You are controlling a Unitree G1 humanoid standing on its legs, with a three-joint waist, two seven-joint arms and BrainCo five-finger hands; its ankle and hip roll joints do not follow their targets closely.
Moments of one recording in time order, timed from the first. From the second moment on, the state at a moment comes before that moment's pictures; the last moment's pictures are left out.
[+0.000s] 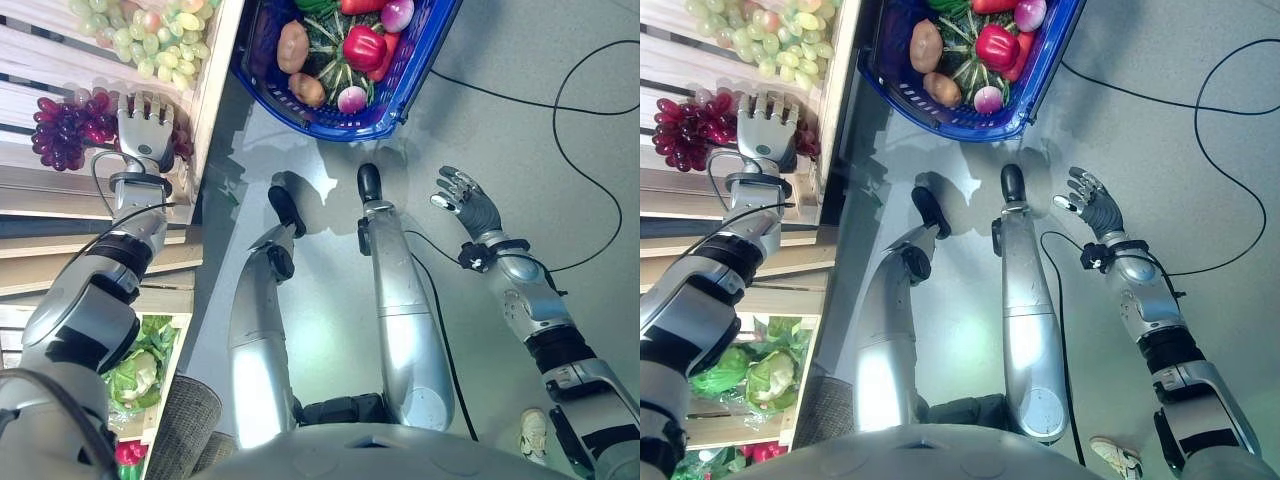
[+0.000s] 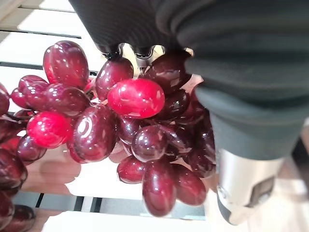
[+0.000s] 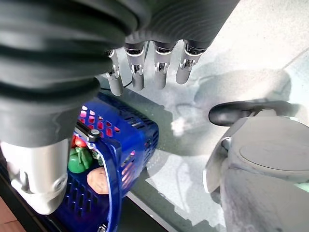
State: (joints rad) left arm -0.88 0.72 -0.71 0.94 0.92 0.39 0.40; right arm -0.30 -0.61 0.24 0.38 0.61 -0.14 0.05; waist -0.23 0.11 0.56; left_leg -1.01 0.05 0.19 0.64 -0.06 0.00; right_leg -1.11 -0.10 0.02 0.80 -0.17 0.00
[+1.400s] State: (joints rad) left arm -0.58 0.69 -0.21 0.57 -0.05 -0.10 0.52; right arm -0.20 -0.57 0.25 0.24 0.30 -0.14 0.05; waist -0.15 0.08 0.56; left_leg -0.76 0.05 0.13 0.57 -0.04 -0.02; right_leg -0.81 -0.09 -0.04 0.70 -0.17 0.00
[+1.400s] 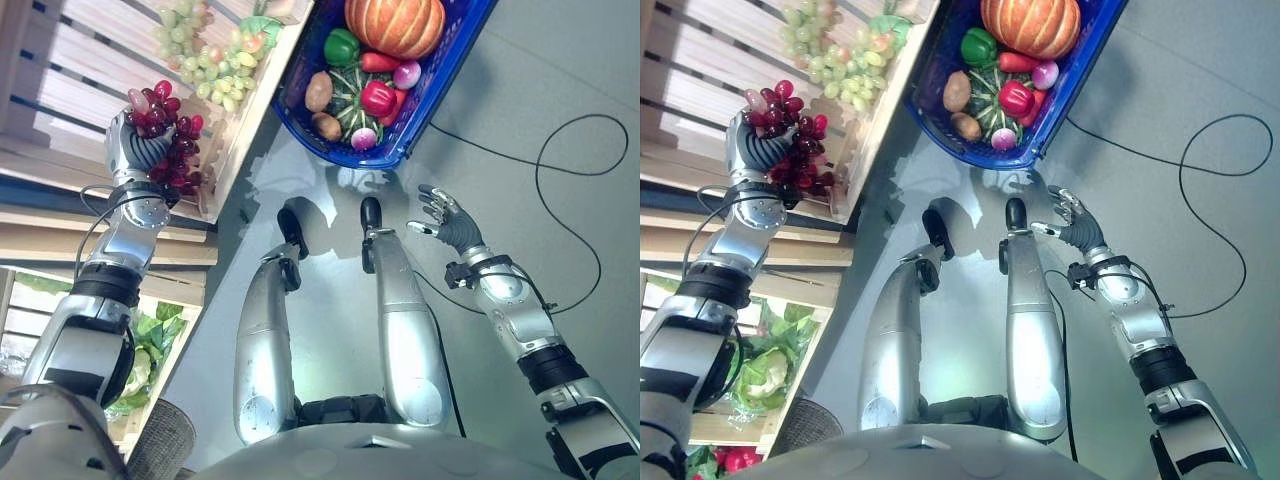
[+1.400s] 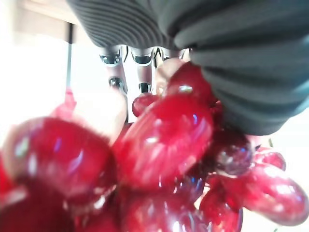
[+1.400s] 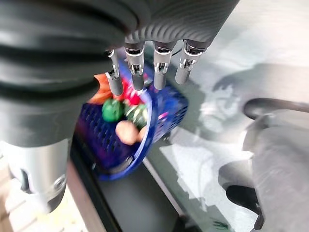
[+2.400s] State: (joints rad) left arm -0.43 0.58 -0.12 0.09 -0.38 -0.22 0.11; right arm -0.49 -0.53 0.40 0.07 -0.06 0.19 -0.02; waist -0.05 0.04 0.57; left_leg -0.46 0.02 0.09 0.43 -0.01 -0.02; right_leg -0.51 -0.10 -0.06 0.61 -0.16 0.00
